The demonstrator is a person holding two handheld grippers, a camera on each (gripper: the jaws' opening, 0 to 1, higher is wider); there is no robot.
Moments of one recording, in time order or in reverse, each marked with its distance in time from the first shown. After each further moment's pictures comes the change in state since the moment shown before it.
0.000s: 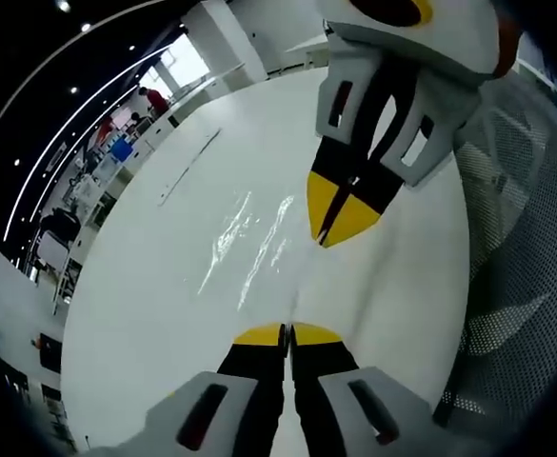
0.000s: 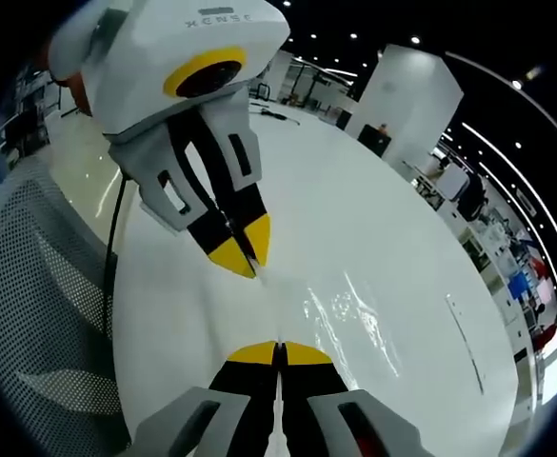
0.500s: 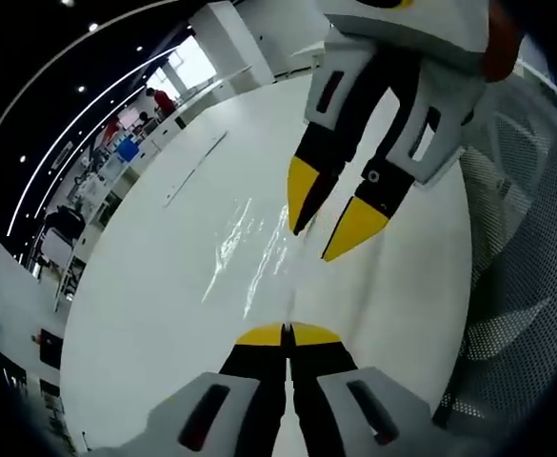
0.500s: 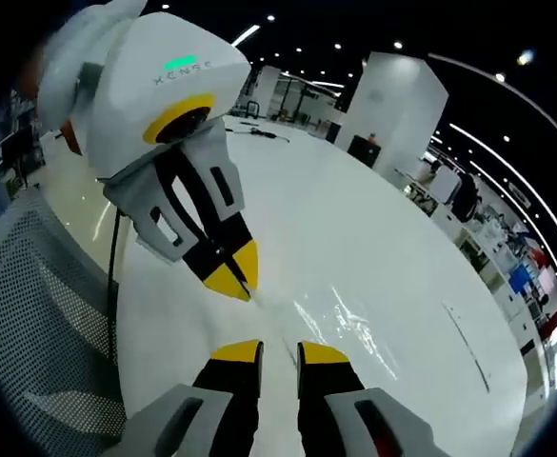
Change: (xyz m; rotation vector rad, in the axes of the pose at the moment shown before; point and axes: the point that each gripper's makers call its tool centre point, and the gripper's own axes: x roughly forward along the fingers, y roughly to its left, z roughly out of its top) left arm -0.002 0.001 0.001 -0.004 -0.021 0.009; right arm -0.006 -0.006 0.023 0.029 -0.110 0.007
